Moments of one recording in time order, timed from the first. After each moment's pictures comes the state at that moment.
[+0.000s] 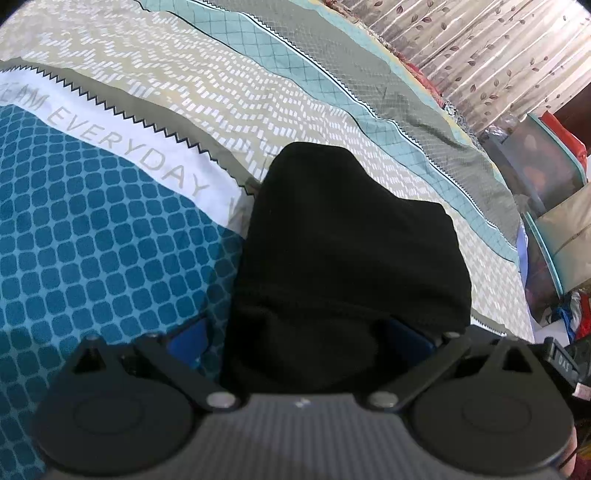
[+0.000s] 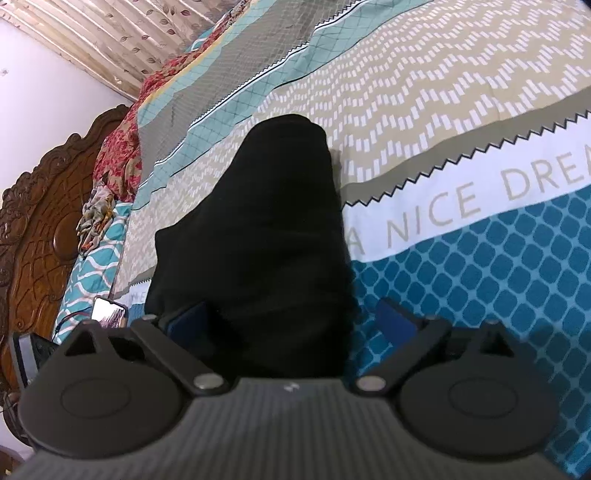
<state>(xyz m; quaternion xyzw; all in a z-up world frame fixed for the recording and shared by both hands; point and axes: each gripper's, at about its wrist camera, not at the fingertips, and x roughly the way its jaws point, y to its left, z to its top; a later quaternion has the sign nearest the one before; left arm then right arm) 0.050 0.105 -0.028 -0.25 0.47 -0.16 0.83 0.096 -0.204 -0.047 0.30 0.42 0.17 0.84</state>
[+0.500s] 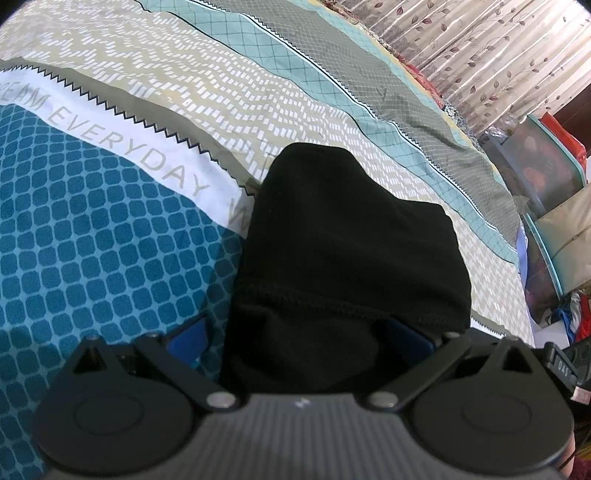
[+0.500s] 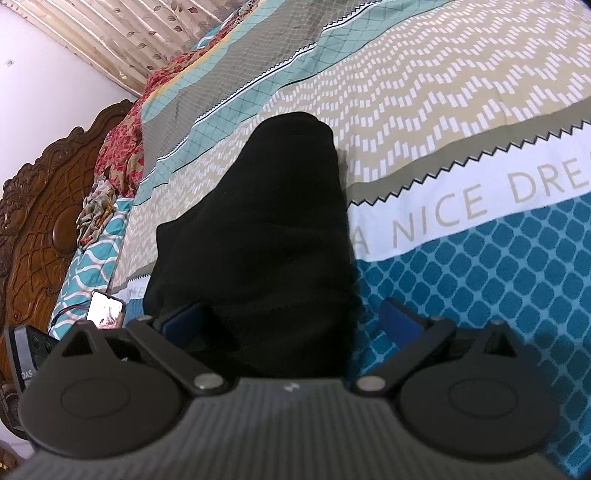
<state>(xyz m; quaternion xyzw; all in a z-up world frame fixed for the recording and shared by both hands) 0.049 0.105 -0.028 -0.25 0.47 -0.16 0.83 0.098 -0.198 -0.047 0.29 0.41 0.17 0.85</state>
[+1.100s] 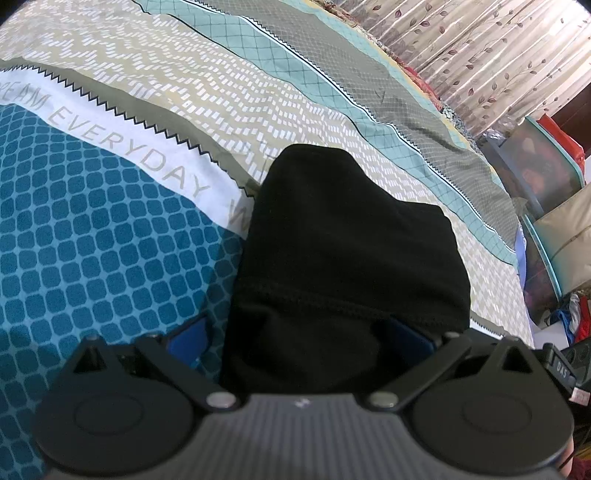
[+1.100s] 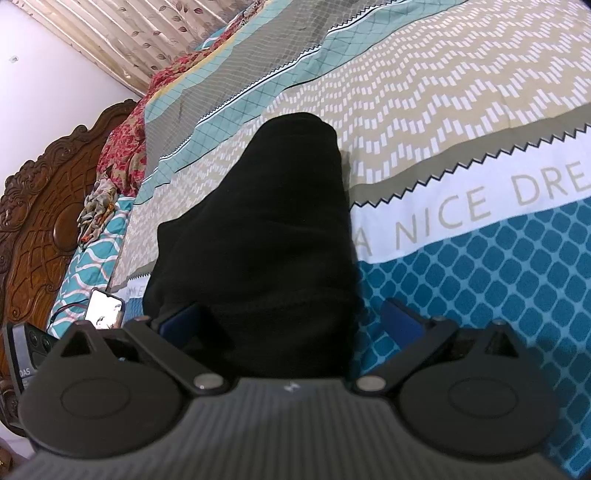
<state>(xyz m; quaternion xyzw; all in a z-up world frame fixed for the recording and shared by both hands) 0.047 0.104 -0.027 -0.25 0.47 -0.16 0.83 0.102 -0.202 -0.049 0.28 0.41 0.18 0.85</state>
